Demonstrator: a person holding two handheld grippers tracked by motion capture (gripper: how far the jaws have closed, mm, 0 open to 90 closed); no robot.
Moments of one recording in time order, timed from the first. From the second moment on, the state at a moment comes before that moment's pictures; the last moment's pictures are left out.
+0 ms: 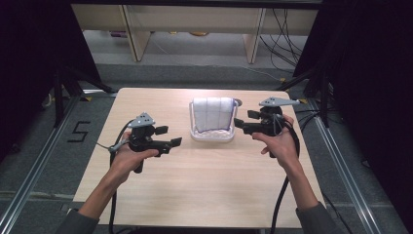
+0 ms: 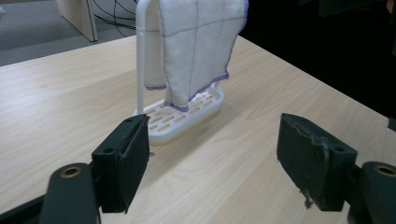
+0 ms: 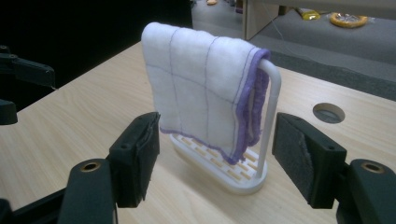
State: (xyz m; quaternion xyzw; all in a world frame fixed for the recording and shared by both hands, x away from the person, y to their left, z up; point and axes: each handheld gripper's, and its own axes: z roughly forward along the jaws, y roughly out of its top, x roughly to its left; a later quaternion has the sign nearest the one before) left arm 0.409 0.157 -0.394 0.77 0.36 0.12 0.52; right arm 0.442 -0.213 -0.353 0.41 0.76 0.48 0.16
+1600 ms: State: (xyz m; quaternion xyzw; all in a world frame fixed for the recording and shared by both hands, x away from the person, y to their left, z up) left arm 0.351 0.162 -0.470 0.80 0.35 0.09 0.49; right arm 0.406 -0.197 -0.420 0.38 0.79 0.46 0.11
